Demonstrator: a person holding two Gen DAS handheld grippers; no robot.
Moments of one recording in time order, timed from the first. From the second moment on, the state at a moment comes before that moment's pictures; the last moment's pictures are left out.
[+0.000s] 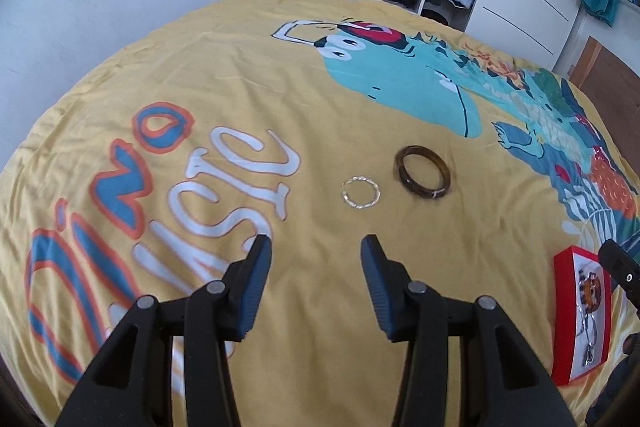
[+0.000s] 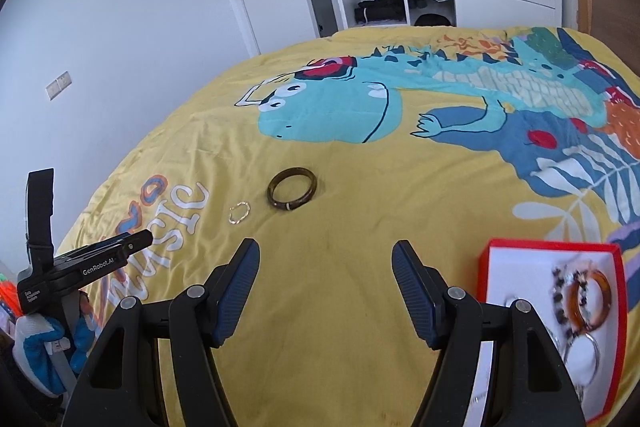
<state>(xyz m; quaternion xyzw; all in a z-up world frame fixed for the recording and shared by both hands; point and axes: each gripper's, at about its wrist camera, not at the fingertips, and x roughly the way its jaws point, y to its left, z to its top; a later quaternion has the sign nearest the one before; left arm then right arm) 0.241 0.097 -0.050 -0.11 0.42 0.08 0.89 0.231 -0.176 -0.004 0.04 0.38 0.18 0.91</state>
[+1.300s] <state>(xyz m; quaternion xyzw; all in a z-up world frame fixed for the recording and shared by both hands) 0.348 0.099 -0.155 -0.10 0.45 0.06 0.88 0.379 -0.105 -0.105 0.04 0.43 0.22 0.88</state>
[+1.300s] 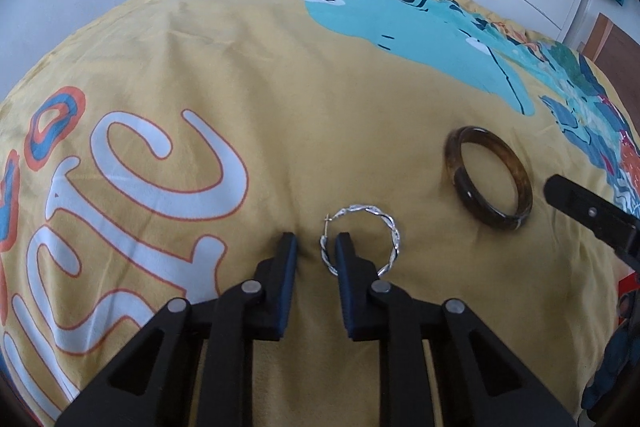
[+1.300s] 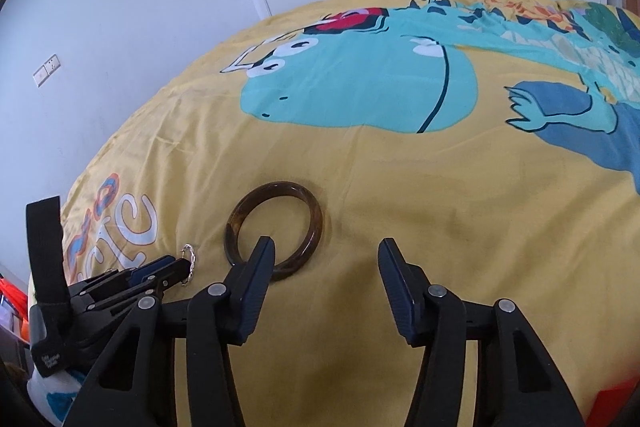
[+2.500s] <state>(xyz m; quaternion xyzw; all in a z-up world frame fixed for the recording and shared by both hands) 0.331 0.087 -0.115 -0.10 0.43 0.07 0.90 0.334 -0.124 -0.063 0.05 0.41 0.20 0.89</state>
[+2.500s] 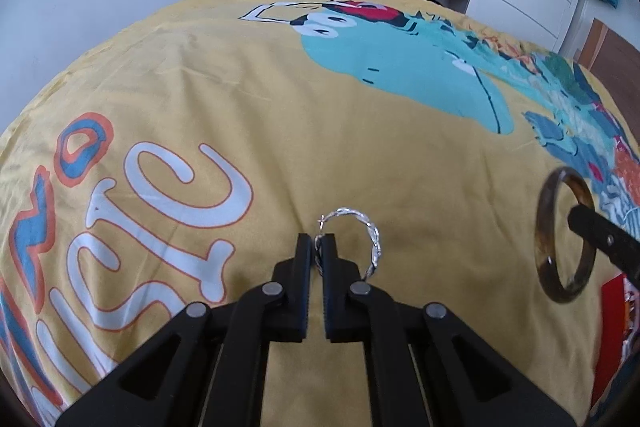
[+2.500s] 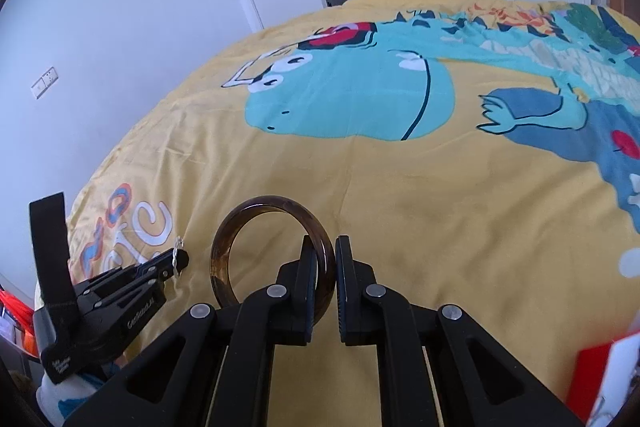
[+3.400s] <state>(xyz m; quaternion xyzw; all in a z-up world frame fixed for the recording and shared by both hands) 0.194 0.019 0.014 -0.07 0.38 0.01 0.92 0.169 -0.230 0.034 0.09 0.37 0.12 0.92</state>
